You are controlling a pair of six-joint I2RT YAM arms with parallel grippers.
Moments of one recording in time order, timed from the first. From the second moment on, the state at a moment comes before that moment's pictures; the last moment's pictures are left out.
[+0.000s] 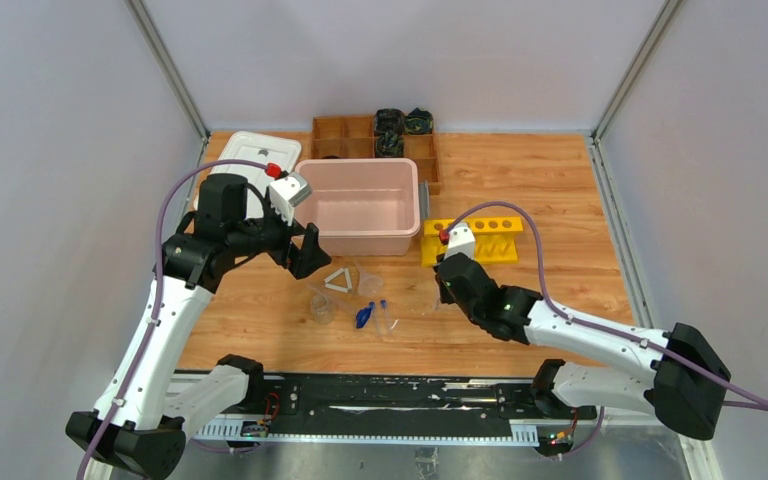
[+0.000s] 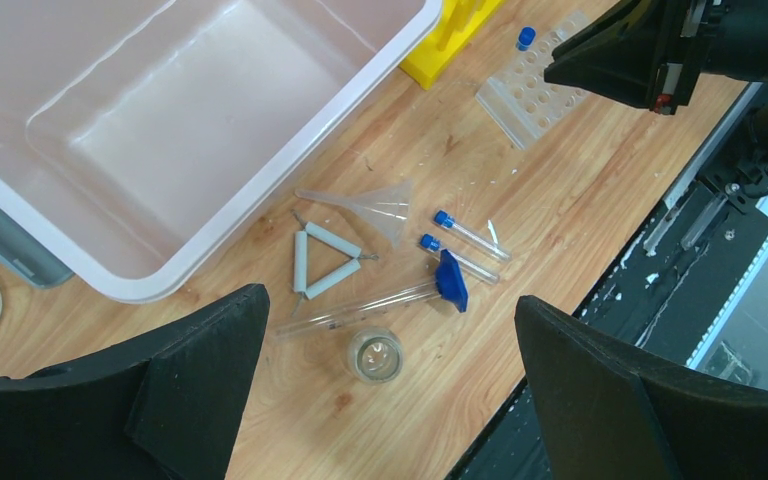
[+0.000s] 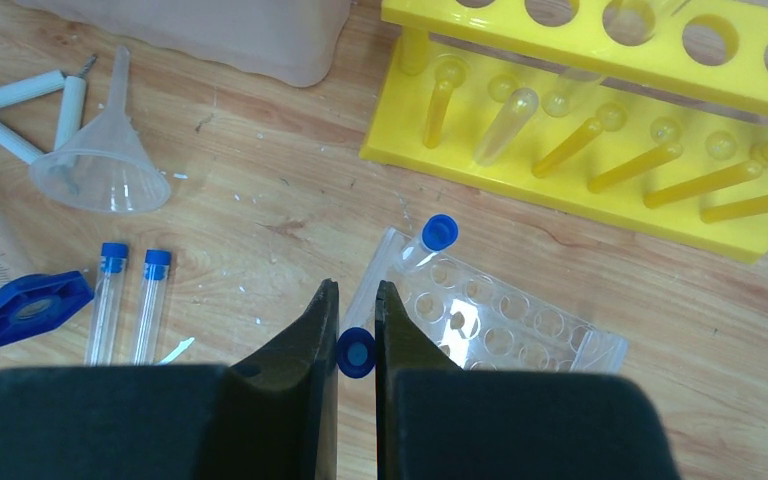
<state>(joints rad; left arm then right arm) -0.26 0.96 1.15 -0.83 0.58 0.22 0.97 1.08 0.63 -0.17 0.52 0.37</state>
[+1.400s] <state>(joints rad) -0.26 0.97 1.15 -0.83 0.56 0.22 0.99 1.08 0.50 0.01 0.59 0.43</state>
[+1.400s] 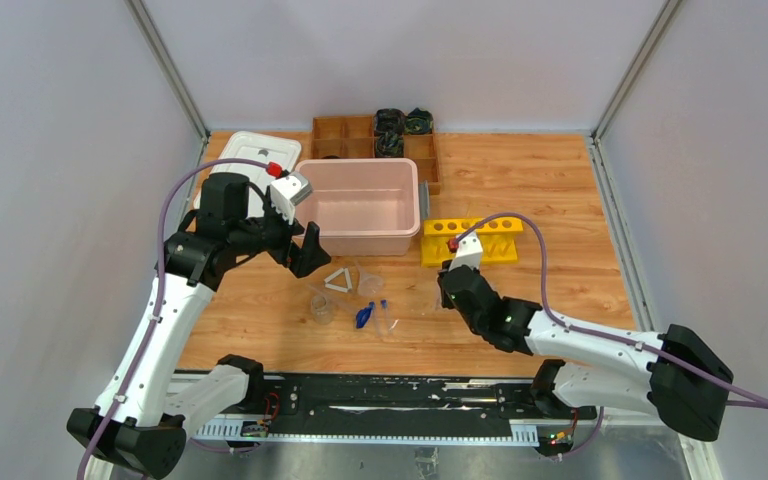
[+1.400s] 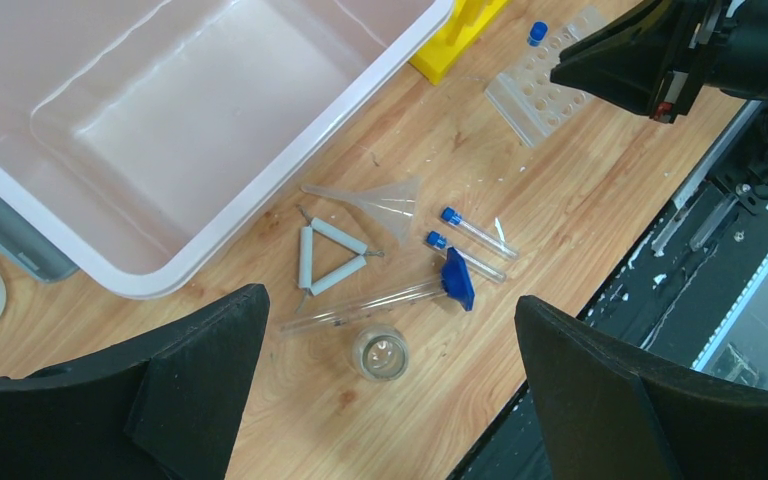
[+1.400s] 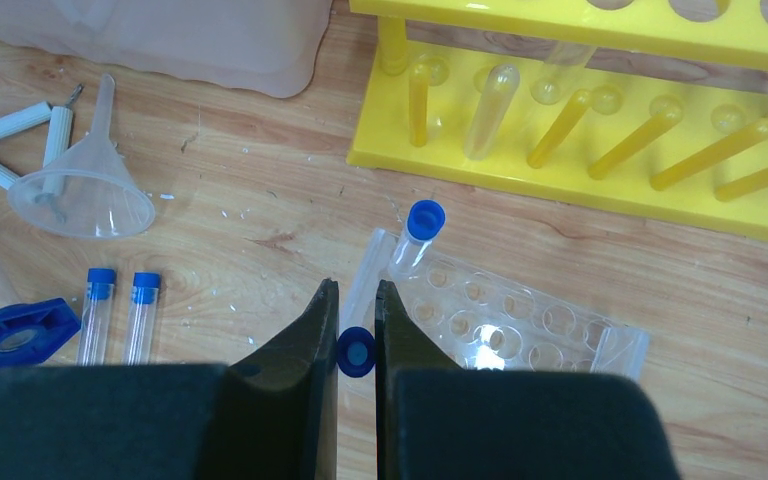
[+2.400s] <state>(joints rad) -0.26 0.97 1.15 -0.83 0.56 0.22 1.02 1.12 0.45 0.05 0.62 0.45</state>
